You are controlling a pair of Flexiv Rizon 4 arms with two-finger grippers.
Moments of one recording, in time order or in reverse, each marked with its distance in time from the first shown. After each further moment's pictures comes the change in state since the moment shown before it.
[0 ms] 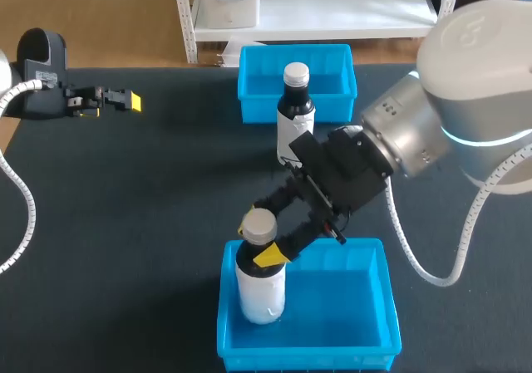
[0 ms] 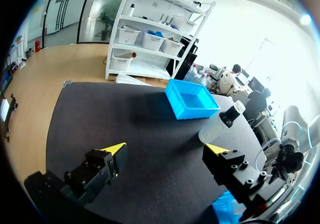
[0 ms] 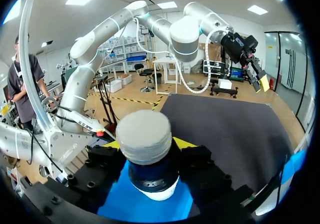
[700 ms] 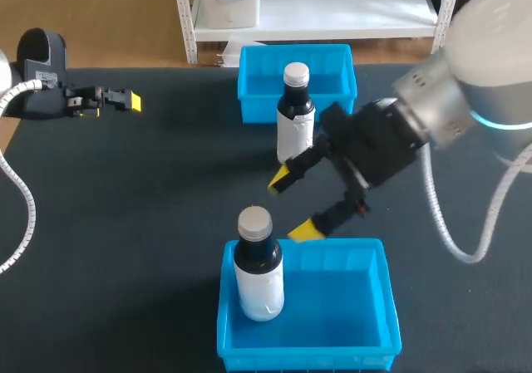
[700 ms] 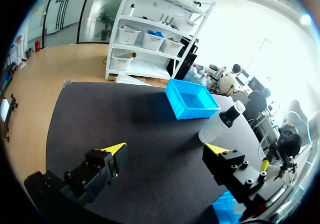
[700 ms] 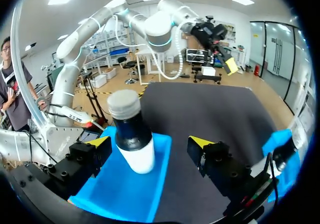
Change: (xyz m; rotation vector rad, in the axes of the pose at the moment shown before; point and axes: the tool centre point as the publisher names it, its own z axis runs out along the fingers) left arm 0.000 0.000 0.000 0.000 0.000 0.000; right arm 0.026 -0.035 -0.063 0.143 0.082 0.093
